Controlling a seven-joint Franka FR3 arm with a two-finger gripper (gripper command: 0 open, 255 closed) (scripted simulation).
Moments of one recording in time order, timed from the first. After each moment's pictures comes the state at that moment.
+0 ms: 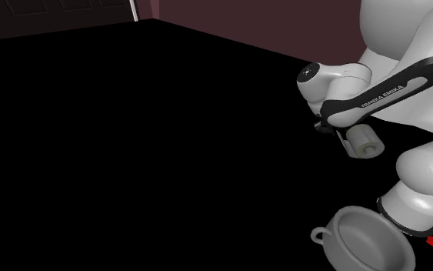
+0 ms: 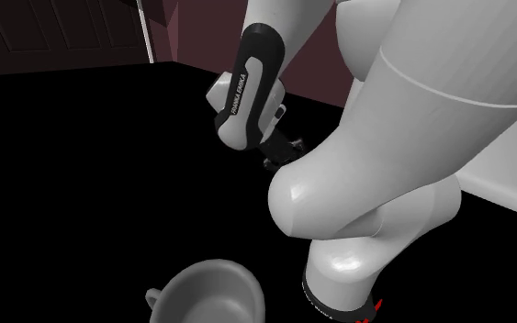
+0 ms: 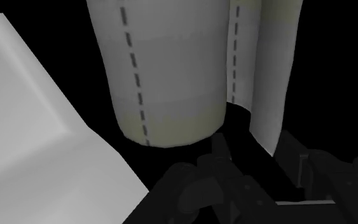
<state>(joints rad) -0.56 -0.36 0.40 -2.80 -0.65 2.12 1.04</state>
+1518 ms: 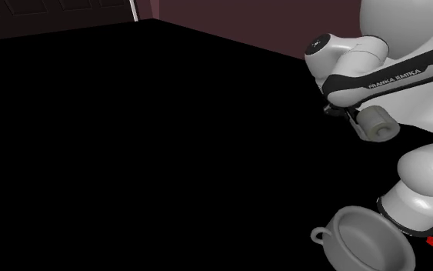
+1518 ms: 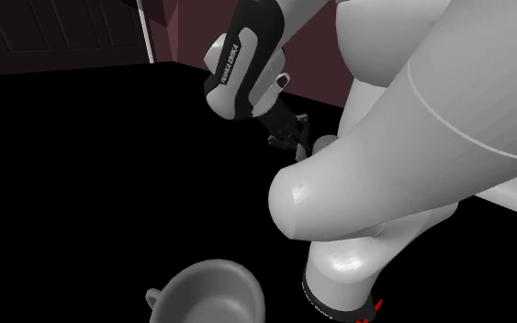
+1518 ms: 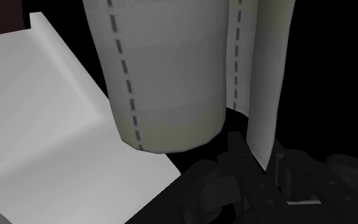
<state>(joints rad) -0.52 -0.53 0.35 -2.73 -0.54 1.93 0.84</state>
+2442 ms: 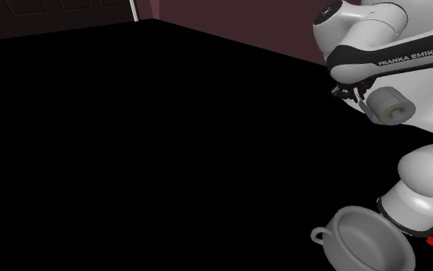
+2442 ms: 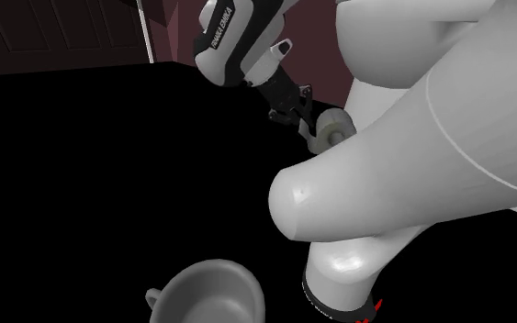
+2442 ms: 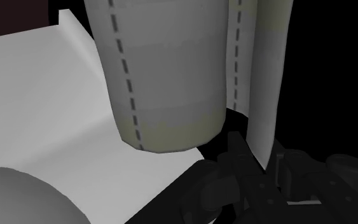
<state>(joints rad) -0.50 -0.63 0.33 -2.63 -0.50 1.76 0.71</state>
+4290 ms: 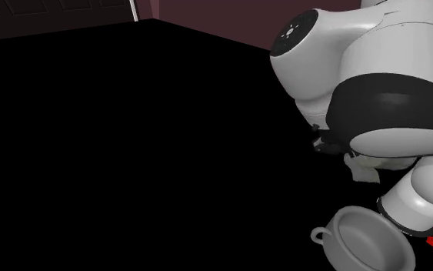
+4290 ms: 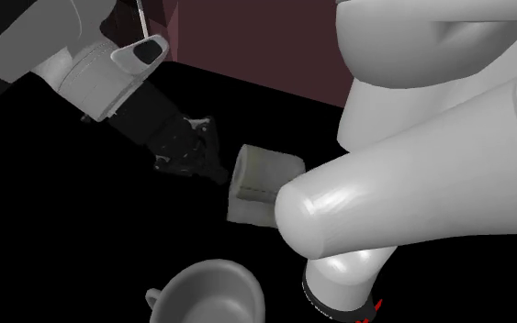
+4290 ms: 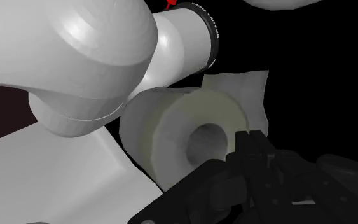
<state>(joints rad) -0.18 -0.78 0.83 -2.43 0.10 1.25 1.12</state>
